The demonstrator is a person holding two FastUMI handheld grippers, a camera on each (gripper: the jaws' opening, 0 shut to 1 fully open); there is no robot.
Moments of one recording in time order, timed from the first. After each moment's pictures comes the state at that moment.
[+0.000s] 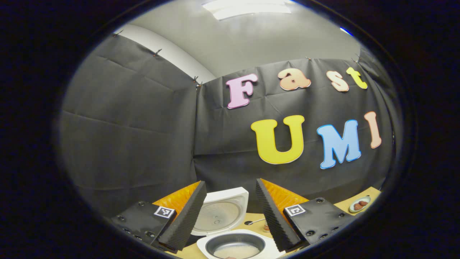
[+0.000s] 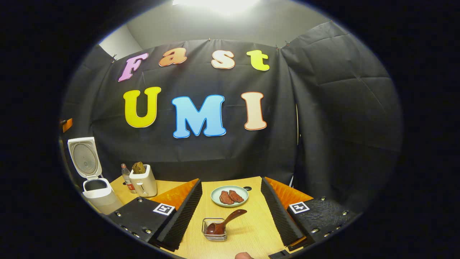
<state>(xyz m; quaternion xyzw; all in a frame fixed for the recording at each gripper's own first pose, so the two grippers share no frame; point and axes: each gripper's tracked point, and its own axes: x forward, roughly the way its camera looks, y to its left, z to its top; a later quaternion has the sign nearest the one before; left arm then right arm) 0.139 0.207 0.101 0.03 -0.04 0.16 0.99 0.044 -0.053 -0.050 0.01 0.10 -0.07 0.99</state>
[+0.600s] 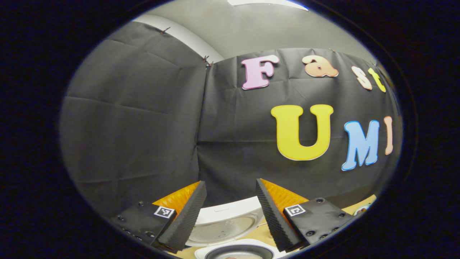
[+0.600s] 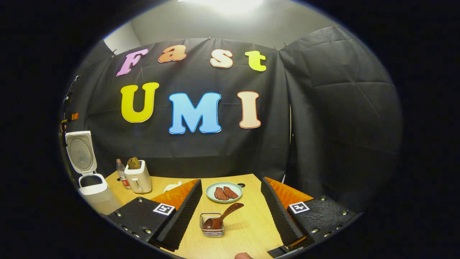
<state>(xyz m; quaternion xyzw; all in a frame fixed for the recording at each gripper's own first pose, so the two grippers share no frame) 0.270 0.298 0.058 -0.02 0.02 0.18 0.98 0.026 -0.048 -0.059 -0.01 0.11 -0.11 0.99</state>
